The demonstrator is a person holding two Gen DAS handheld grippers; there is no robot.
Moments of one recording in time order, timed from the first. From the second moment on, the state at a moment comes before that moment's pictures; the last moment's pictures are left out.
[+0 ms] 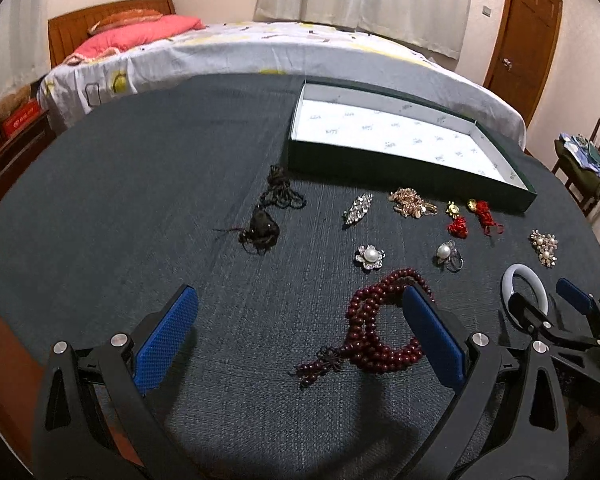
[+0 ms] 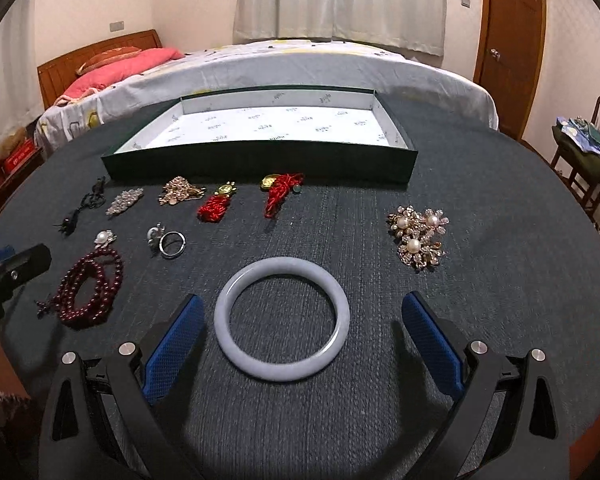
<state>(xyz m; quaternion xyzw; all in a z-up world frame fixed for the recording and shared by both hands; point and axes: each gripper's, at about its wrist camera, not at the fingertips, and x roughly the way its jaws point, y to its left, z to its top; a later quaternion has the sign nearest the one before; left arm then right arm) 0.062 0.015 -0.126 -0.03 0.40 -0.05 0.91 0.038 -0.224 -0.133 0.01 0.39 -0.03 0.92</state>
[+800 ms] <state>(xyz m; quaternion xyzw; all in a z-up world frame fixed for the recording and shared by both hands) 0.067 -0.034 -0.143 0.00 0.42 -0.10 0.90 0.029 -0.240 -0.131 0.03 0.40 -0.01 0.92</state>
